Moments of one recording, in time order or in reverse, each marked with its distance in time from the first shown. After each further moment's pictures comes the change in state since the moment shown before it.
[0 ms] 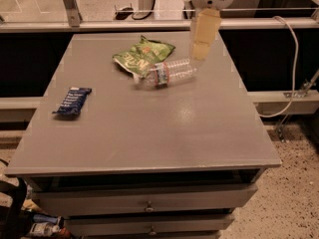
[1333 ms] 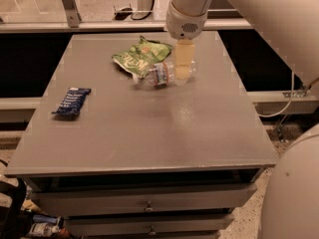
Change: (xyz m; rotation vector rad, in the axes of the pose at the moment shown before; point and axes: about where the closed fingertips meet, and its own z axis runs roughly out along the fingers) arm 0.001 -0.012 0.100 -0.098 0.097 -0.033
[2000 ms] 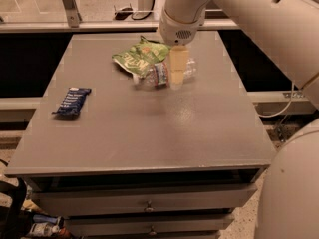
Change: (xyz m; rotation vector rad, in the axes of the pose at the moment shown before) arm -0.014 0.000 0.021 -0.008 -0.024 -0.075
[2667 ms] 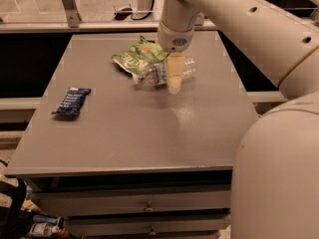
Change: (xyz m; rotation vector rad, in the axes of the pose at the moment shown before) arm 0.010 -0.008 0.037 -0.066 0.017 0.011
